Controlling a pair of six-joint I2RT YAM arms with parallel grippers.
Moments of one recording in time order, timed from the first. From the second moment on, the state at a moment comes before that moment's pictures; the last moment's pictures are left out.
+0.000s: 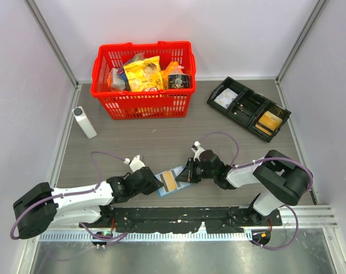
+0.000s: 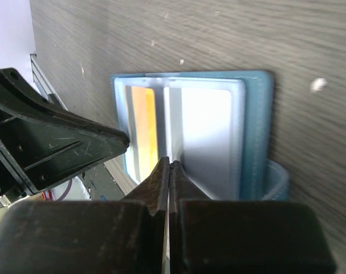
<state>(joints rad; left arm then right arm) -1.04 1.04 0.30 -0.09 -0.28 -1.36 0.85 1.55 0.39 0.60 -0.31 0.94</state>
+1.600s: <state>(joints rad) -1.03 1.07 0.30 -0.05 -0.25 -1.36 0.79 1.74 0.35 0.93 -0.50 1.01</state>
